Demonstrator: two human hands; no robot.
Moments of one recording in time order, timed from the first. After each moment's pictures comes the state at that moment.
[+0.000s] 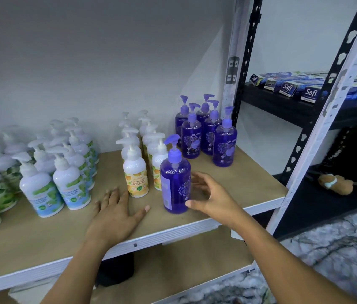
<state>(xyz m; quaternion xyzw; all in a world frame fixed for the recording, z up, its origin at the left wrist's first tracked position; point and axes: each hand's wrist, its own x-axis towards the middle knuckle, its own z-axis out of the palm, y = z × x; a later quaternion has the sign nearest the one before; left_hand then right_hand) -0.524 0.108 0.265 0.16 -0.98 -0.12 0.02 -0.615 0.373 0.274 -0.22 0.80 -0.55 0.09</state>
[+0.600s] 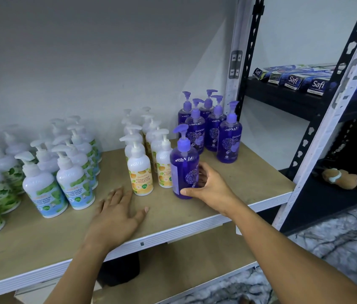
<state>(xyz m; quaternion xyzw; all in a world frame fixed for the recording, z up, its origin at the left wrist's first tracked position) -0.515 0.094 0.261 0.13 -0.98 -0.14 0.04 -0.638 0.345 0.271 -0.20 0.78 -0.60 0.06</state>
